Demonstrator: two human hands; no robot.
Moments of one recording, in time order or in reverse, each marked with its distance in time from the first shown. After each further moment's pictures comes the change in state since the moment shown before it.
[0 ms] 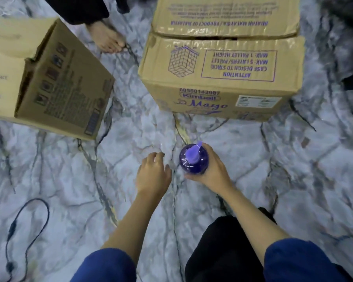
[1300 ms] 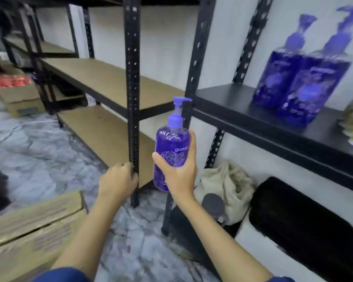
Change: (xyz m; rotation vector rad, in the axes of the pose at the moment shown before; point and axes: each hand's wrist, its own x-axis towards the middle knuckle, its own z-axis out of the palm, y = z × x) left_hand -0.158 0.403 -0.278 -0.049 0.239 0.922; right_hand -0.223 -0.303 -0.406 0.237 1.309 -0.317
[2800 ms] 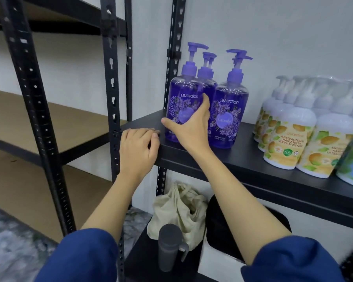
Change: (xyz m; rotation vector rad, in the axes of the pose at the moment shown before) left_hand 0.105 0.218 -0.019 -0.426 0.659 0.734; right_hand 0.170 -0.093 -0.127 -0.474 0.246 -0.099
